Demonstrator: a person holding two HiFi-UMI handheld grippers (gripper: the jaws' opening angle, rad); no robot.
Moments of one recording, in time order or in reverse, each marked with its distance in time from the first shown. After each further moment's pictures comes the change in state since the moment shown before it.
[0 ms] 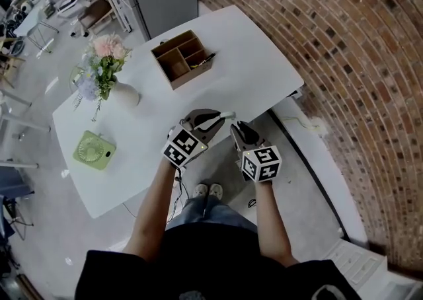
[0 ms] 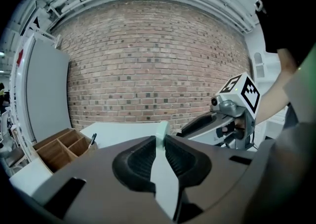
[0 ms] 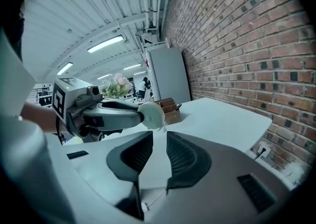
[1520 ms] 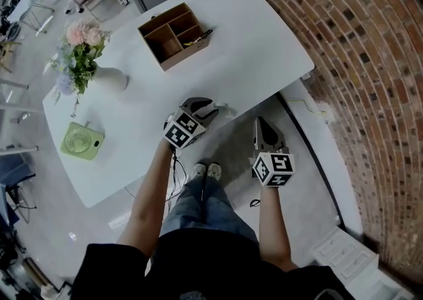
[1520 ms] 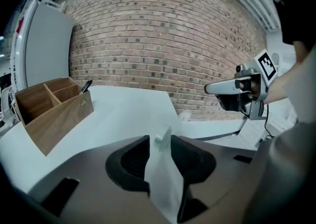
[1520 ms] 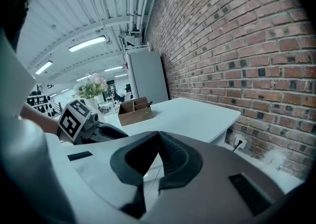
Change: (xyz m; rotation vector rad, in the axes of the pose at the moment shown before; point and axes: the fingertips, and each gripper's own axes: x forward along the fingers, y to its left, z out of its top) left arm 0.067 0.017 -0.125 -0.150 0.271 -0.015; right arm -0.028 -0.086 -0.035 0.077 -0.044 -0.217
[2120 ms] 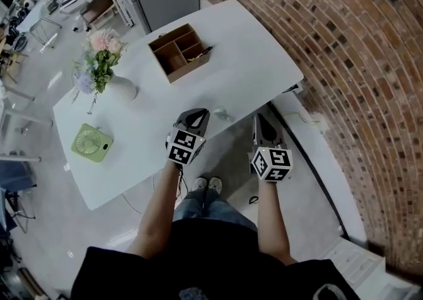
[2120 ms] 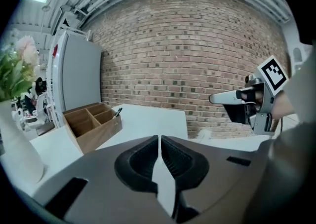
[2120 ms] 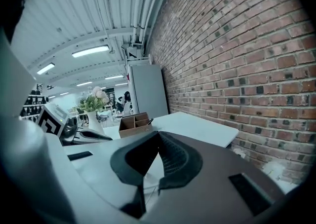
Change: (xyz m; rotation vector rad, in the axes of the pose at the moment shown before) left arm -0.082 -0.010 0.047 -0.087 -0.165 0.314; right arm -0.029 0.014 0.056 -0.018 -0.137 -0.019
